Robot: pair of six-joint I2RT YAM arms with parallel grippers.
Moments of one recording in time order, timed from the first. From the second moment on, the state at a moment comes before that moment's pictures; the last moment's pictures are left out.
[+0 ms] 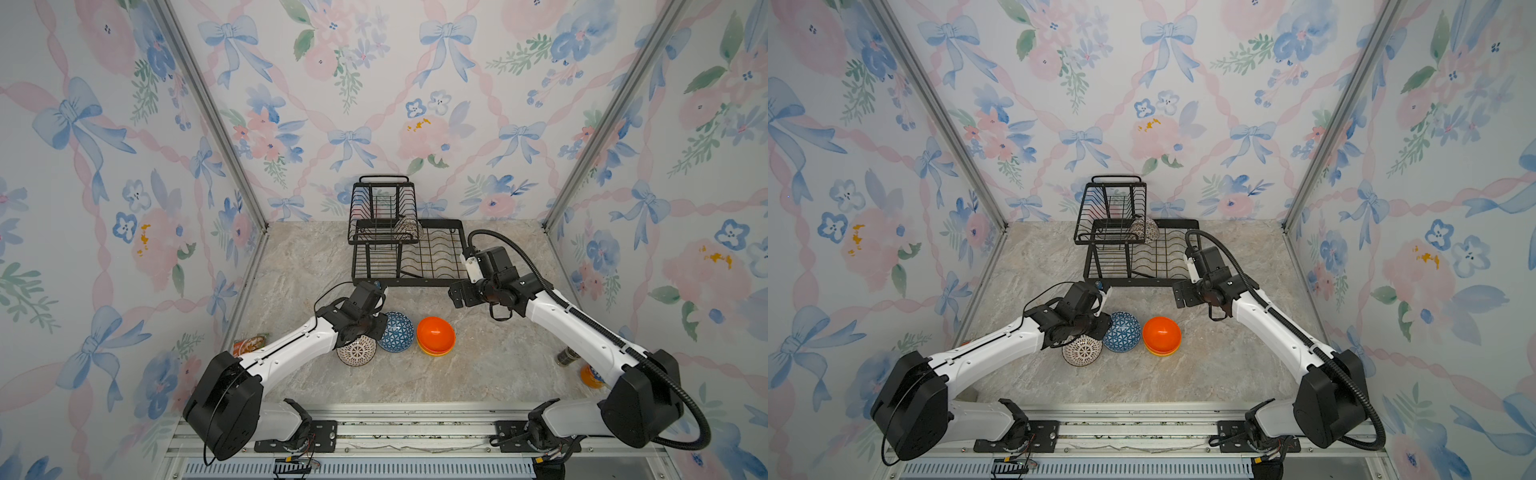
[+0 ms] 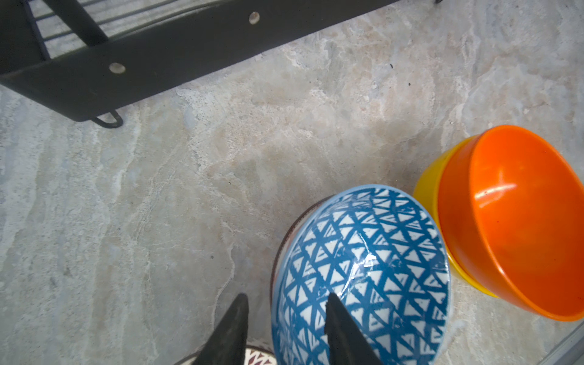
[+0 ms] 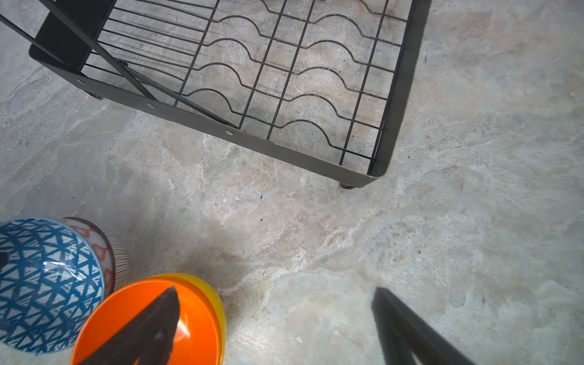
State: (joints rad) left arm -0.65 1.34 0.83 -0.44 -0.03 -0.22; right arm 0.46 1.39 1.13 -0.65 0.03 0.12
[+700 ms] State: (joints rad) left arm -0.65 1.42 0.85 -0.45 -0.05 -0.21; right arm 0.45 1.39 1.11 -0.64 0.03 0.12
